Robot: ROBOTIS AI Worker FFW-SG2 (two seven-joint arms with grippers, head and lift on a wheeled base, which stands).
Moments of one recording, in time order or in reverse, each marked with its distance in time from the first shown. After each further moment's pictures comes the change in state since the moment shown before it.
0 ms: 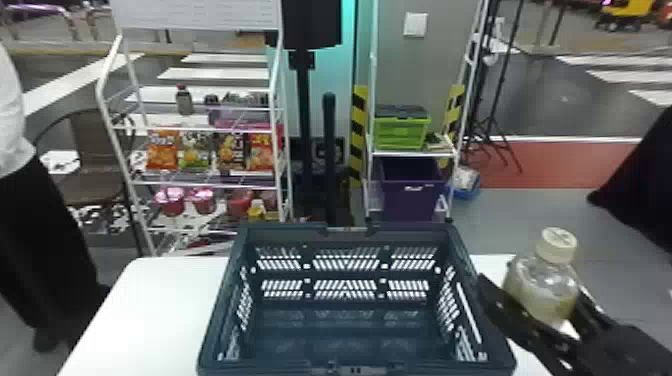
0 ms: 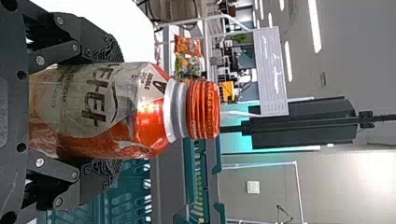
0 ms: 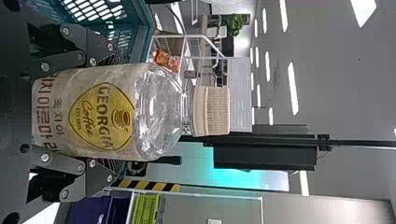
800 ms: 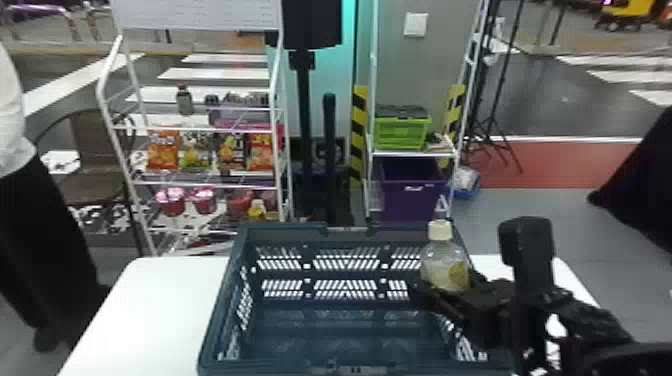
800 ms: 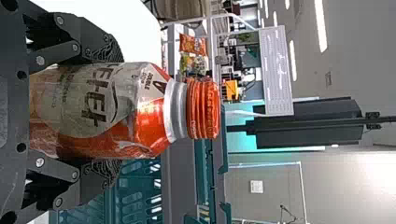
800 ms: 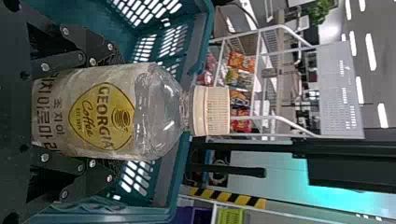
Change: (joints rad) left arm -0.008 0.004 -0.003 0.041 0.023 -0.030 -0.001; right arm -0.442 0.000 0.248 0.224 0.255 0.620 -0.045
